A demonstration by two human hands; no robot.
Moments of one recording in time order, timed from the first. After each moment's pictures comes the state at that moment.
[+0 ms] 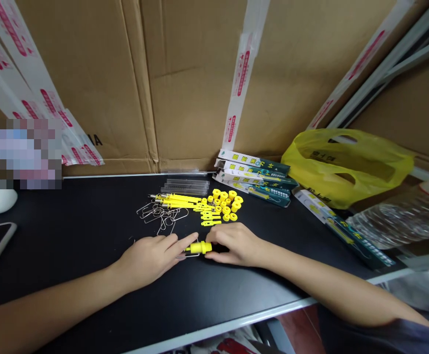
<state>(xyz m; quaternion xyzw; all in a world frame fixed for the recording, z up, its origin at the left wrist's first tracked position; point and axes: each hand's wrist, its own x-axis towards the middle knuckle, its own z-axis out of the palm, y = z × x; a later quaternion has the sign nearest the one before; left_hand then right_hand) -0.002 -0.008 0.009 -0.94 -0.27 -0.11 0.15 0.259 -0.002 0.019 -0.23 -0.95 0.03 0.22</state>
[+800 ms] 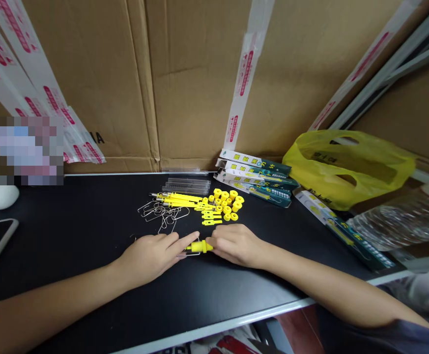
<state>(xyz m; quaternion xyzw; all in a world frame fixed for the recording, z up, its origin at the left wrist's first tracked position) -0.001 -0.008 0.010 -0.95 -0.27 -0.12 0.14 0.260 -0.003 0.020 -0.20 -0.96 -0.07 0.20</state>
